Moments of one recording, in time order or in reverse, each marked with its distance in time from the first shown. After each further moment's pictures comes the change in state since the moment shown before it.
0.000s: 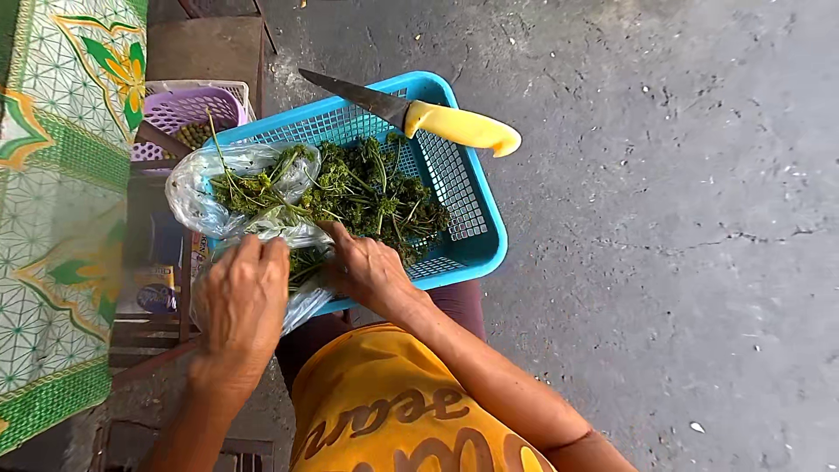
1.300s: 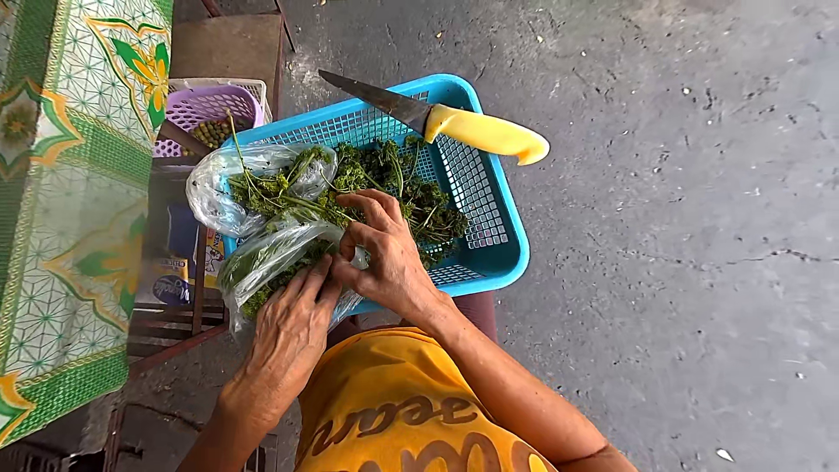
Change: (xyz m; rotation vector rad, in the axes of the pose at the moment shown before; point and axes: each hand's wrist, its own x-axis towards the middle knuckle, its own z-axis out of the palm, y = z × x) left_hand -0.037 0.009 0.034 -0.179 -0.147 0.274; right_hand 0.013 0.013 0.000 0.145 0.407 -0.370
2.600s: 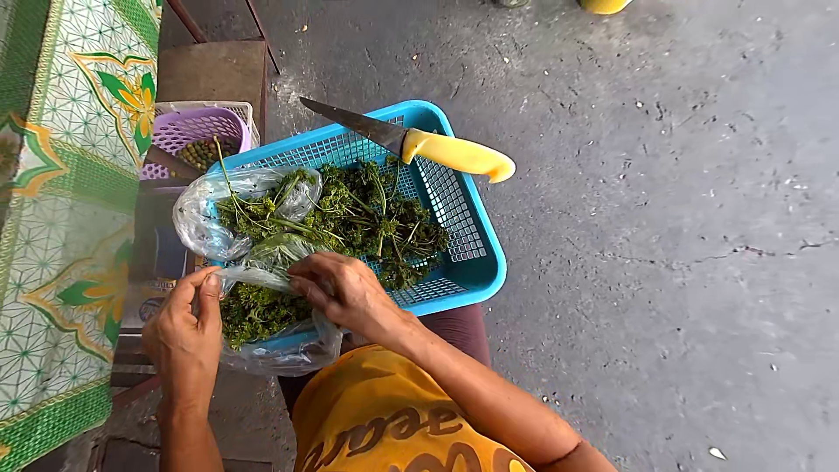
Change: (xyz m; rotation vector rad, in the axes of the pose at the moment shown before) left_hand -0.023 -0.084 -0.003 -0.293 0.427 -0.623; right_hand 0.000 -0.015 0.015 0.252 -0.246 0.096
